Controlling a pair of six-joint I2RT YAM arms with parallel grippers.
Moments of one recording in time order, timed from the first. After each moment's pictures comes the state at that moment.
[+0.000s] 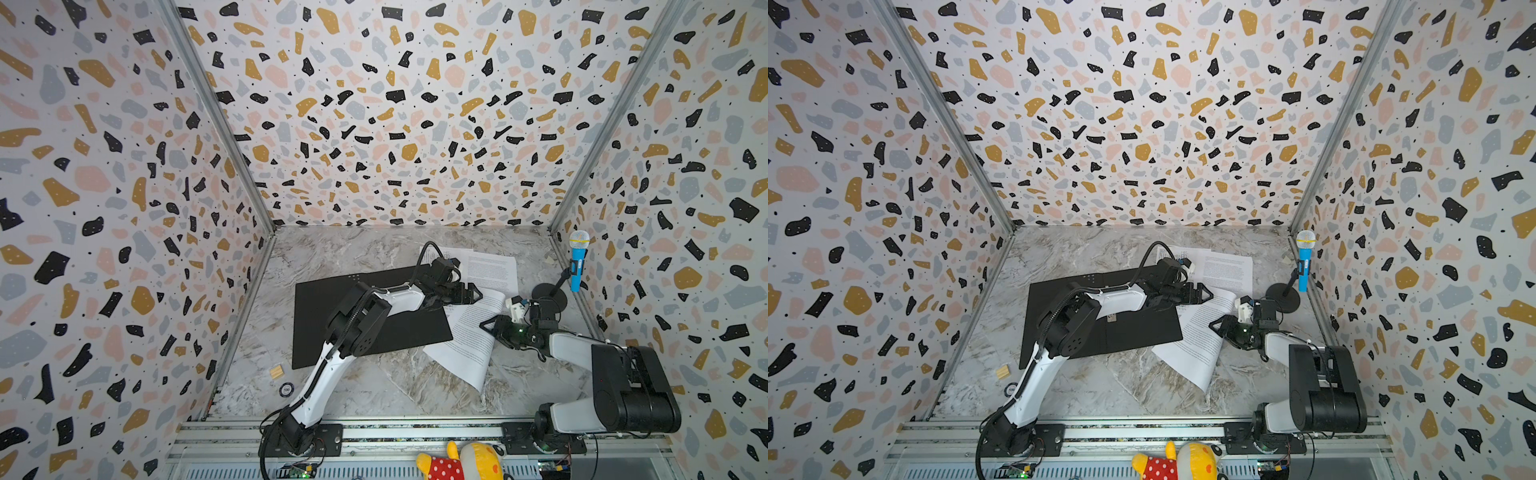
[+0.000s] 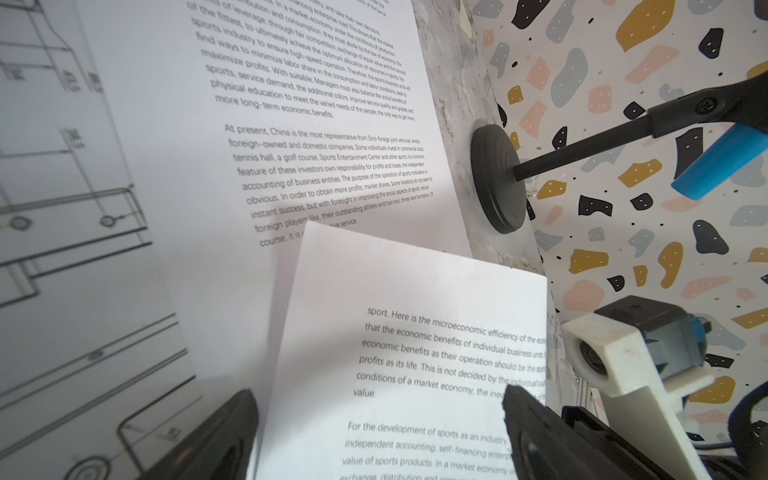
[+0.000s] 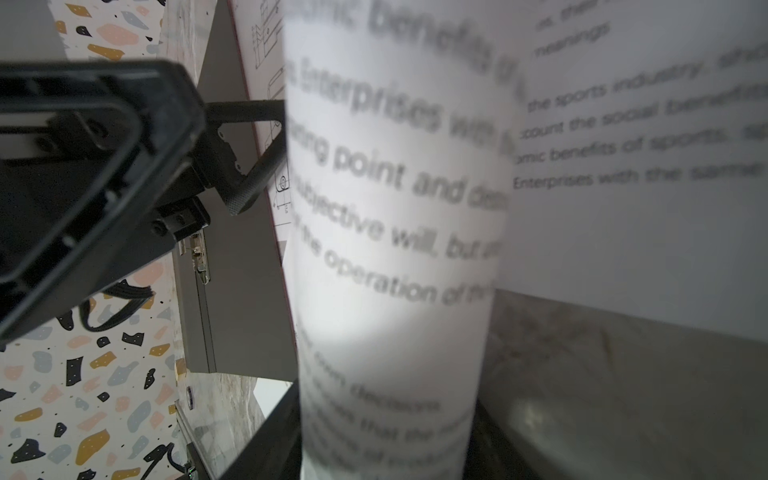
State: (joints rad) left arm -0.77 2.36 1.67 0.05 0.48 -0.68; right arm -0.01 1.41 0.44 0.02 -0.68 0.50
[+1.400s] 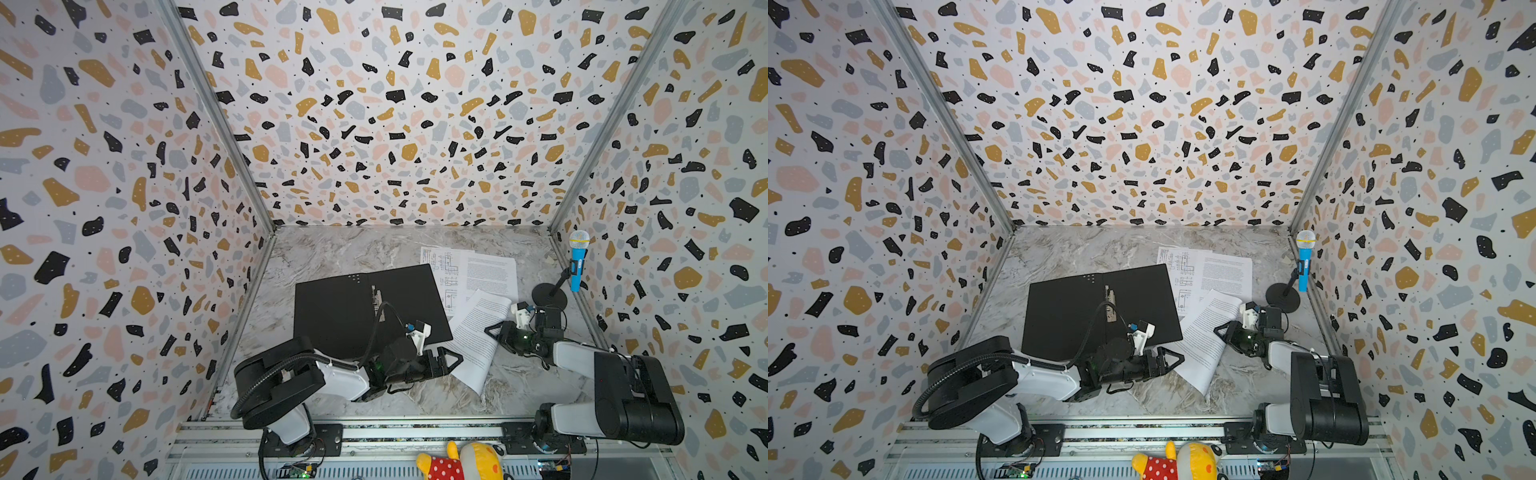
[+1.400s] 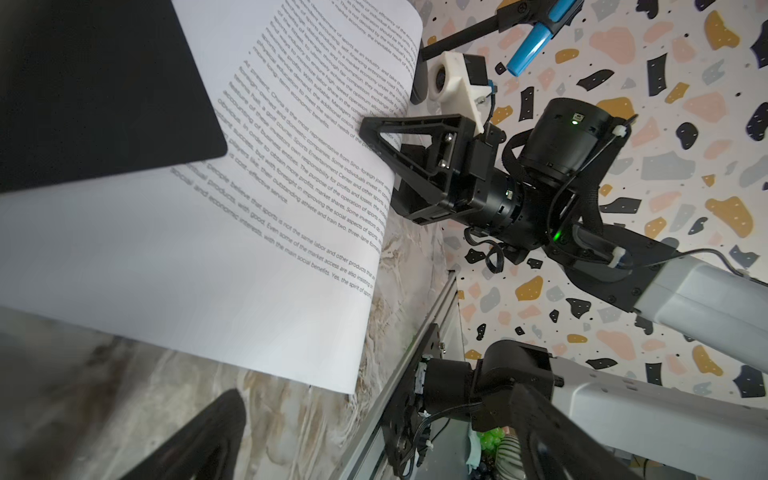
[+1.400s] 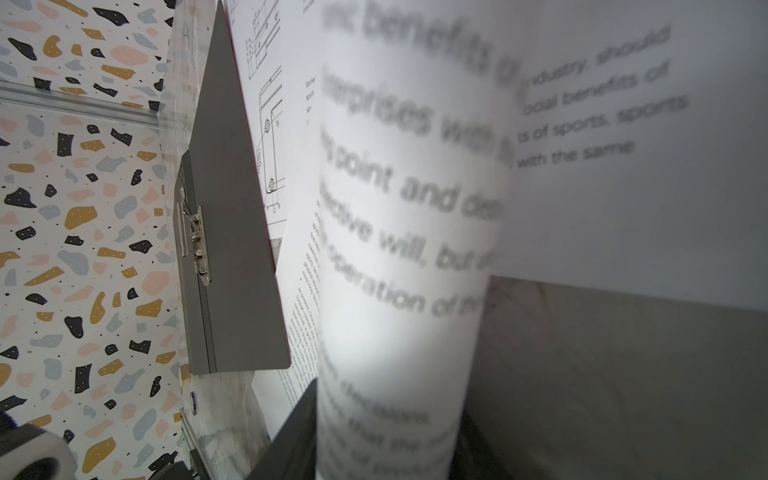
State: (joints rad) left arm -1.11 1.61 0.46 0.80 0.18 -1.22; right arm -0.06 1.36 0.36 0.07 -0.70 0.50
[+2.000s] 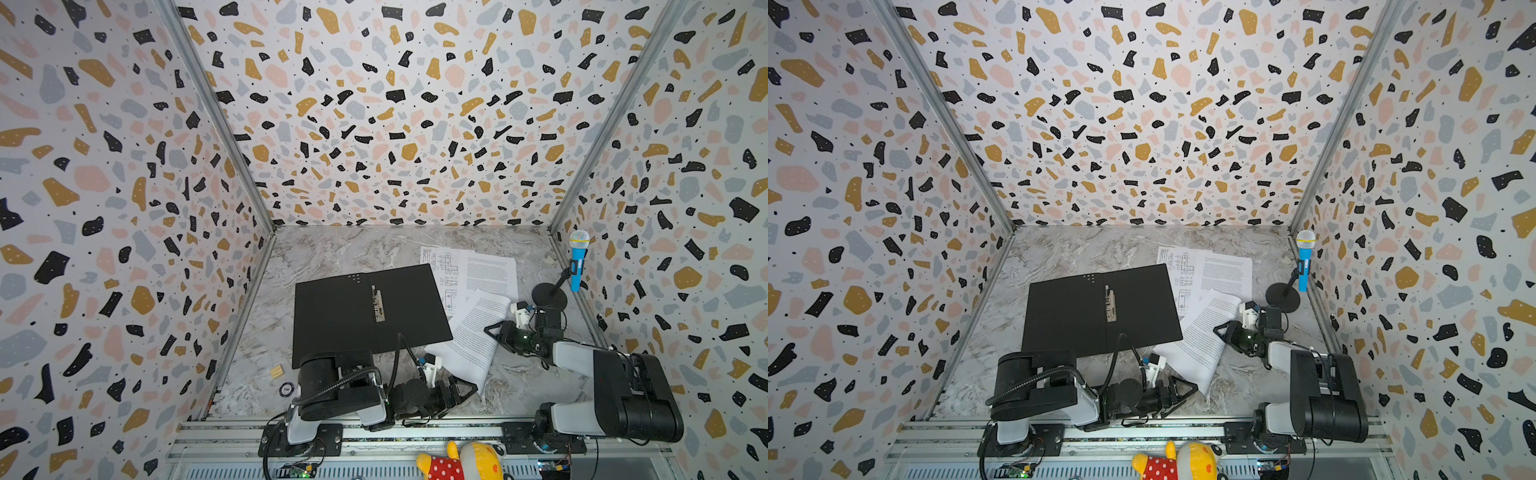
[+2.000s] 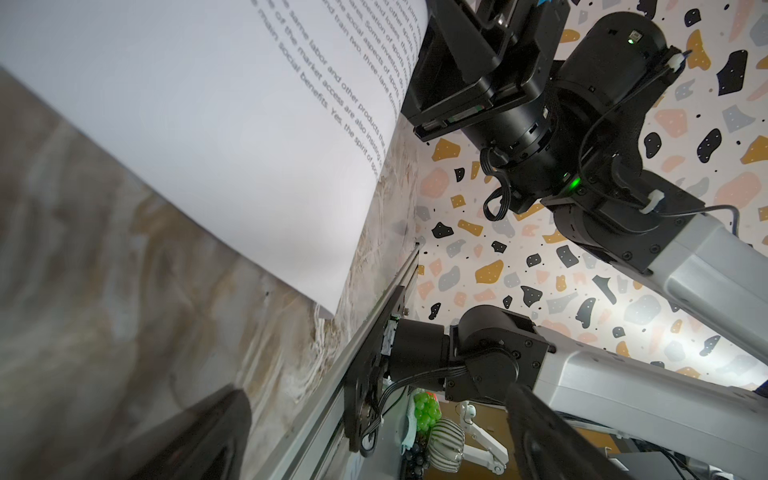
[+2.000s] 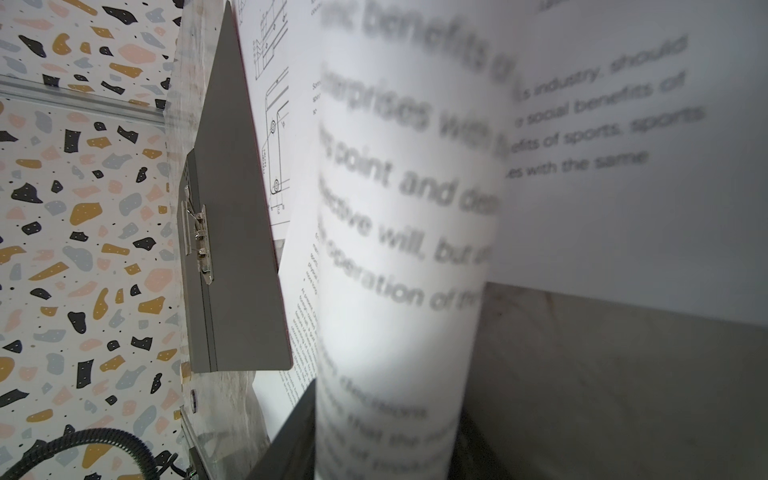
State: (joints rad) left arm -1.36 1.94 0.44 1.26 0.00 -1.54; right arm -0.06 1.38 0.35 0.10 -0.70 0.49
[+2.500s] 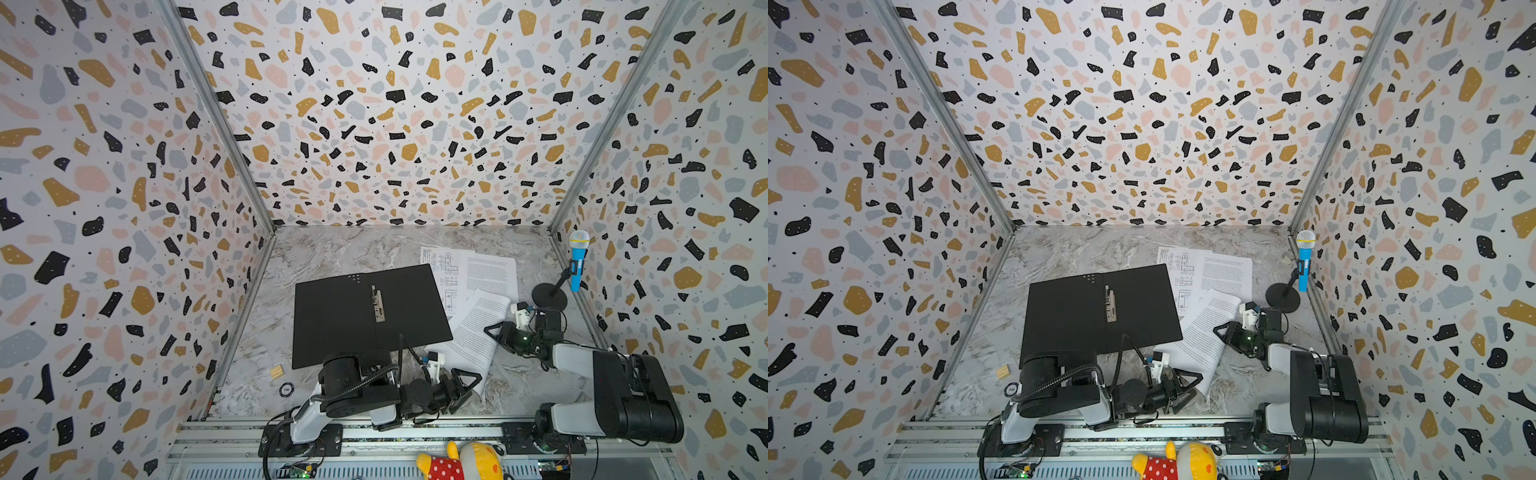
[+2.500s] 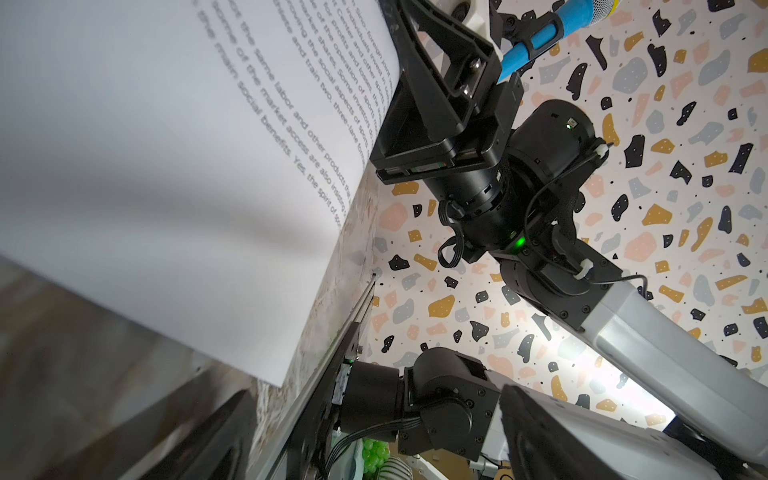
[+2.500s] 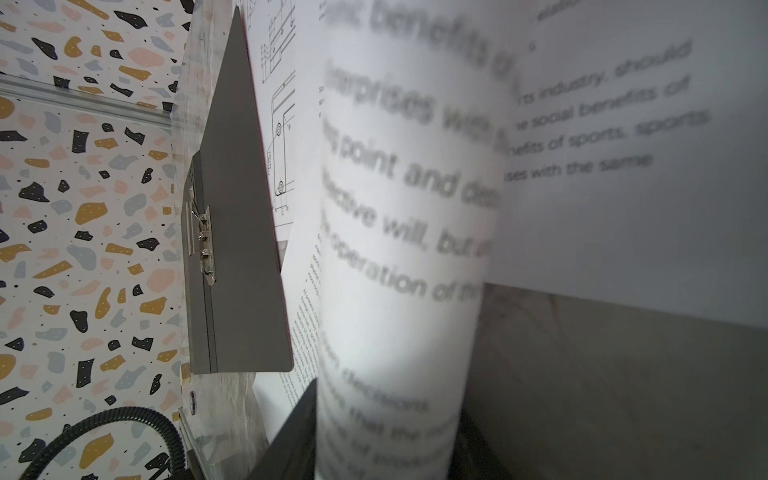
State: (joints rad) left arm -1.36 2.08 0.52 1.44 -0.09 -1.65; right arm -0.07 1.37 0.33 0.15 -0.70 0.50
